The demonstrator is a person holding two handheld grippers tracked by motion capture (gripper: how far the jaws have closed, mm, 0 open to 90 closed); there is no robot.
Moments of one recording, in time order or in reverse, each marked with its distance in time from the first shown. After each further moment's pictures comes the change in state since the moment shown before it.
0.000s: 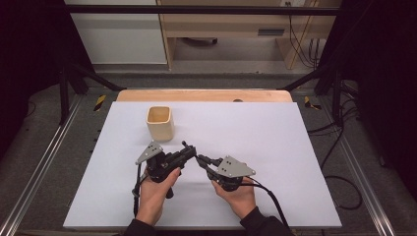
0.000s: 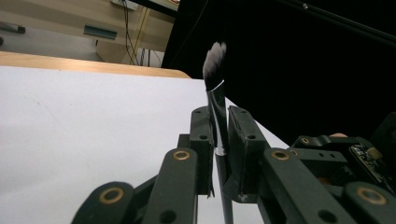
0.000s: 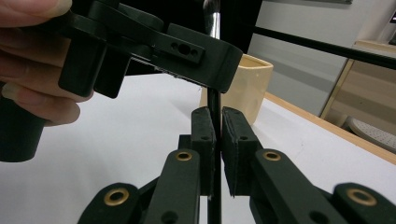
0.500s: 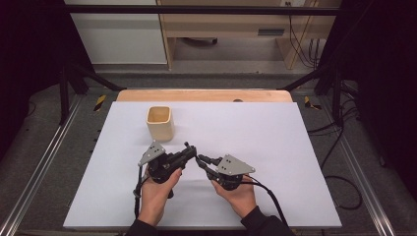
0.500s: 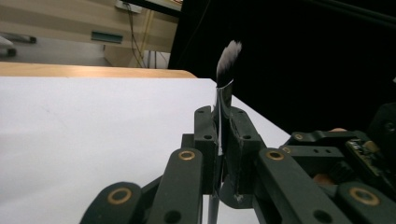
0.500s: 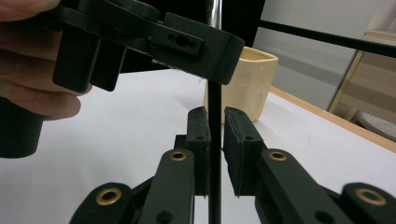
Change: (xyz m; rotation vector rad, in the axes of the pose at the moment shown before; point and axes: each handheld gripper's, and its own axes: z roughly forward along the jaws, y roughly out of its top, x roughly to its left) left arm -0.005 0.002 0.000 0.009 0.040 0.072; right arm -0.003 -0.002 0.003 0.017 0.023 0.022
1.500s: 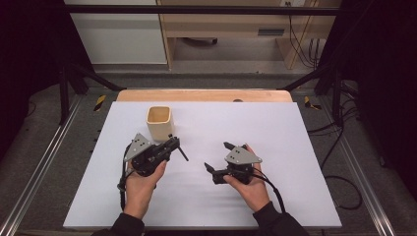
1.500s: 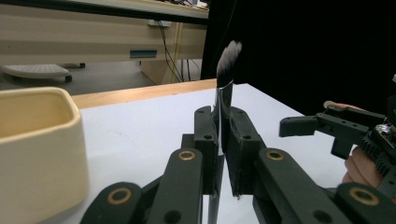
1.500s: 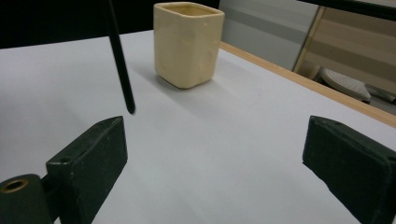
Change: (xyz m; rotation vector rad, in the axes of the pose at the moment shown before) left arm 0.020 0.031 -0.027 0.001 0.122 0.145; right arm -0.030 -0.003 -0.011 0.153 -0.132 0.050
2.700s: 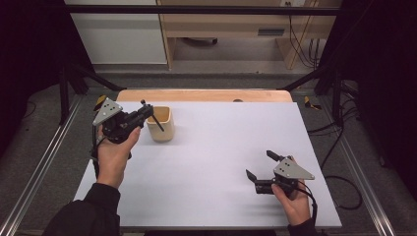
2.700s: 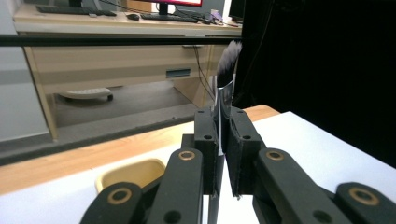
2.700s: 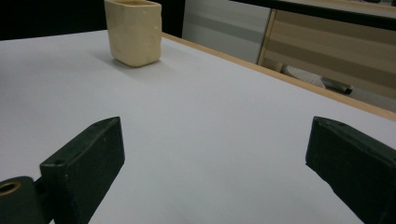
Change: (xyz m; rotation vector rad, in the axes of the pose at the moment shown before) left arm 0.059 0.081 -0.013 -0.035 0.118 0.049; right arm -0.053 -0.048 -0.096 -0.043 -0.108 0.037
